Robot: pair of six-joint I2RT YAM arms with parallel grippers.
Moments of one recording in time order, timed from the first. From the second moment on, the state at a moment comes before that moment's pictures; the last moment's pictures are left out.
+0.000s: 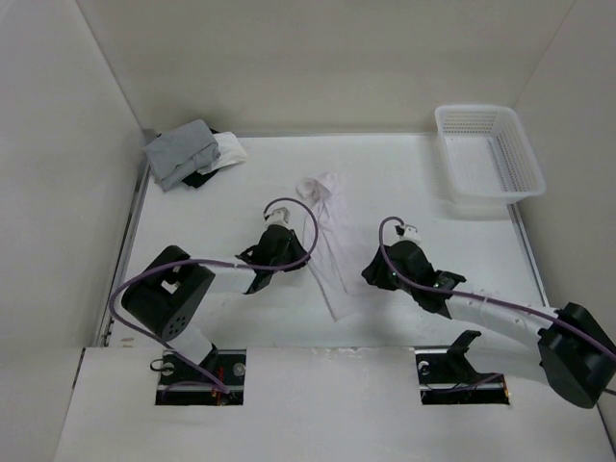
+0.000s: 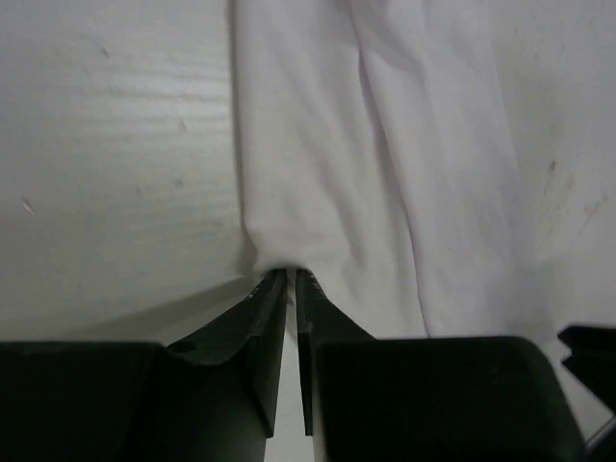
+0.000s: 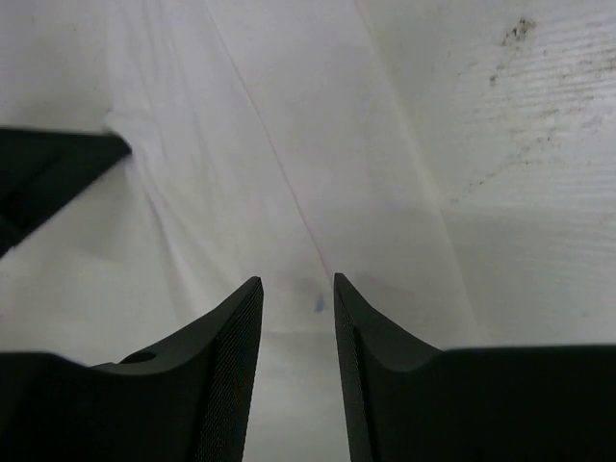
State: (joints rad) left arm -0.67 1.58 0.54 0.40 -0.06 -0.79; right arm 0.72 1.13 0.45 -0.02 0.18 0.83
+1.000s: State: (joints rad) left arm -0.91 1.22 0.36 0.10 -0.21 -1.04; right arm 0.90 1.43 0.54 0.15 0.26 0.89
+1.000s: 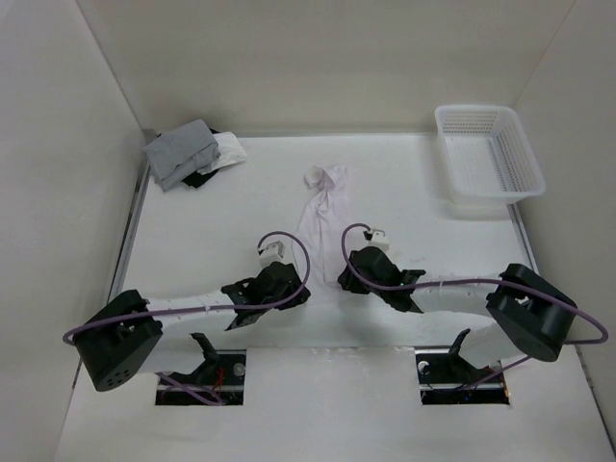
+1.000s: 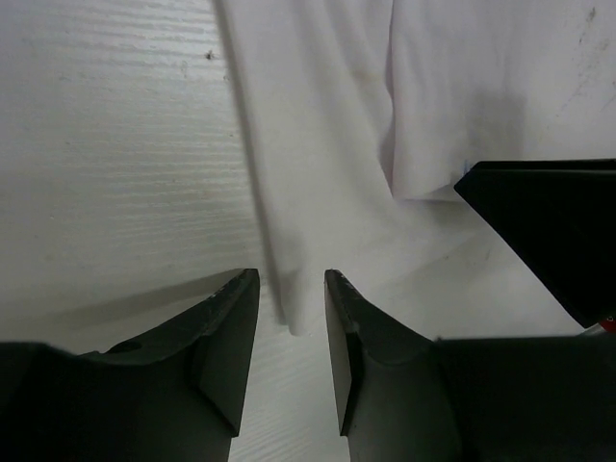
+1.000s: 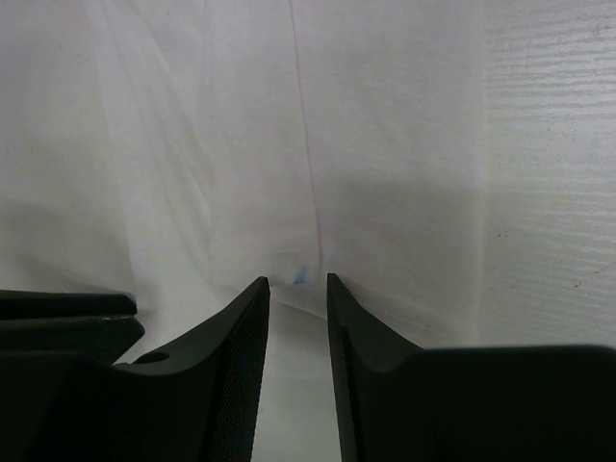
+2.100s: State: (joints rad) left arm -0.95 1.21 0.36 0.04 -0.17 -1.11; right arm 0.89 1.45 0.55 0.20 0.30 0.91
